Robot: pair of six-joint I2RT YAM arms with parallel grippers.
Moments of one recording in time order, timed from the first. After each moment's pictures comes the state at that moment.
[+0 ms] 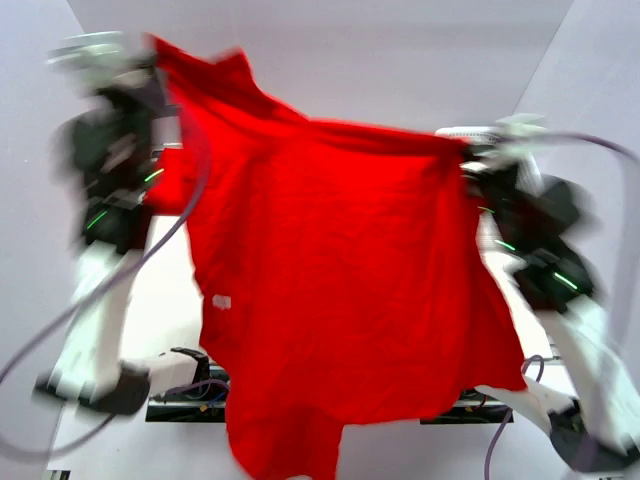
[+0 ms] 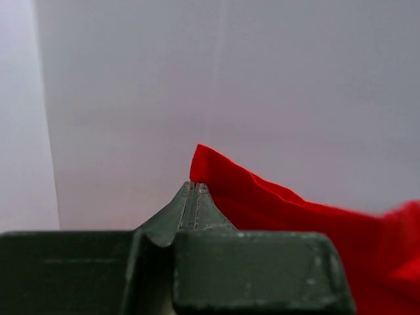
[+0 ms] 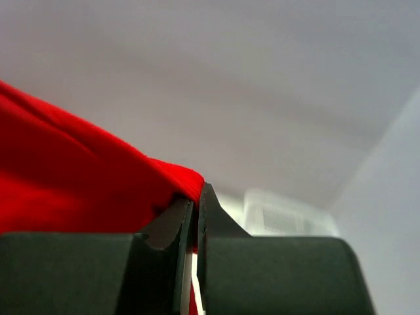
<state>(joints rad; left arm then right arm) -0.30 1.15 1.86 -0.15 -0.31 0.03 0.51 0.85 1.45 -0.35 0.18 -0.27</state>
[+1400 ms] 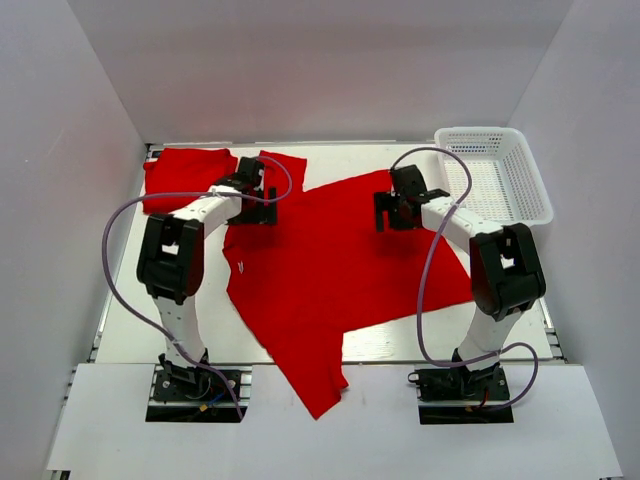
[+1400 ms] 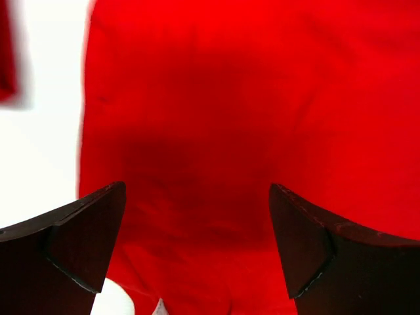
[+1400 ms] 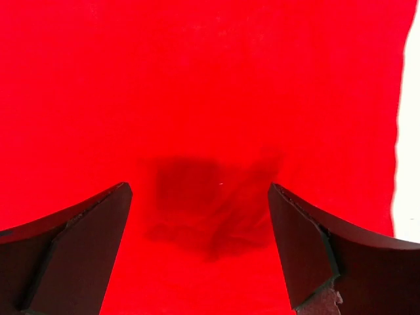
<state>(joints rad) -0.28 1.94 1.40 -0.50 -0.18 -0.23 0.37 1.79 1.23 -0.41 0.12 0.18</state>
